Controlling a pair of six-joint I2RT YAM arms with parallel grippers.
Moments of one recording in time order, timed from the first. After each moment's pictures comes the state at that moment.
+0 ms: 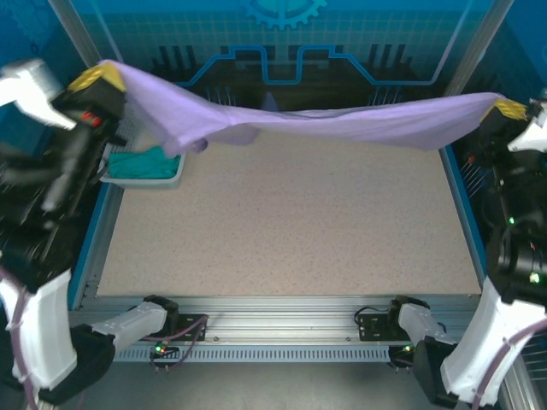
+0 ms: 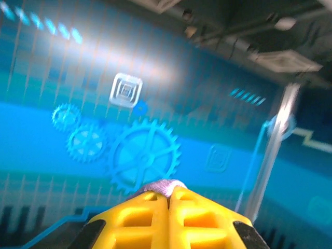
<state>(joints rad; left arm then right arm) -0.26 1.03 1.99 -0.56 0.01 -0.31 -0.30 0.97 1.98 -0.86 -0.20 0.03</state>
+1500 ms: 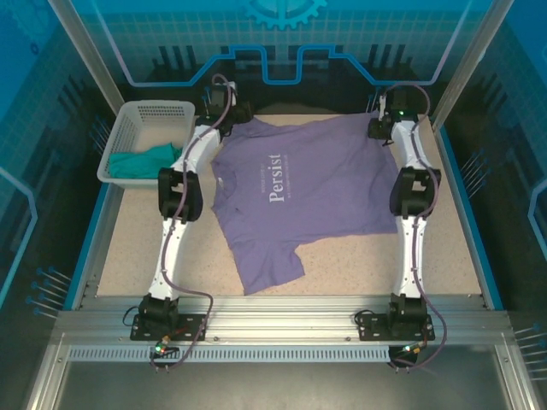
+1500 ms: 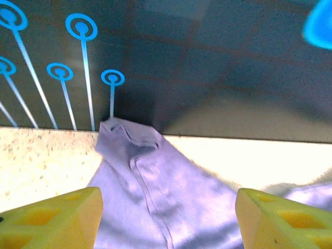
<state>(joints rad) -0.15 2.59 2.43 -0.39 0.03 -0.33 -0.09 2.55 2.38 -0.79 0.01 0.01</state>
